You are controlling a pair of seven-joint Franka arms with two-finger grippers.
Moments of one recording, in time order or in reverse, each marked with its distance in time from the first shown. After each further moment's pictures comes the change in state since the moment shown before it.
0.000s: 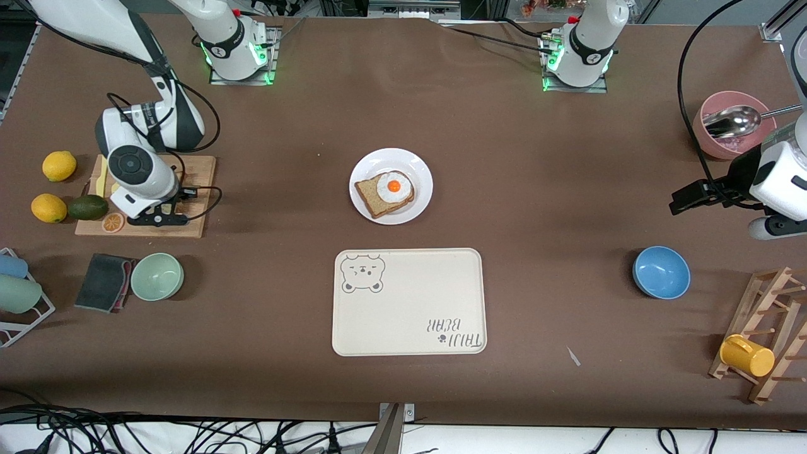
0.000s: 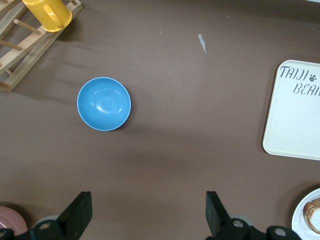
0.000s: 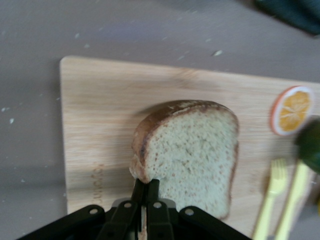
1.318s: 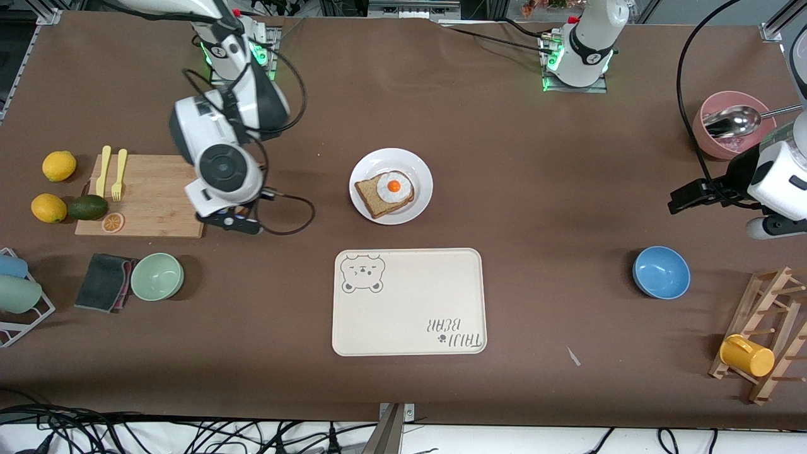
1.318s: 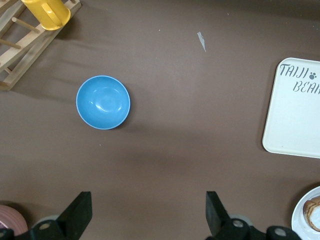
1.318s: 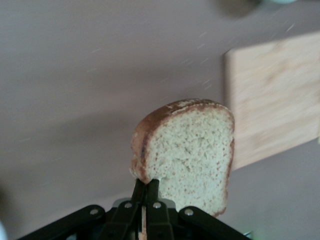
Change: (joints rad) left arm -0.001 0.000 -0.003 0.000 0.000 -0.007 0.000; right arm 0.459 0.059 0.021 0.457 0.369 -0.508 0.498
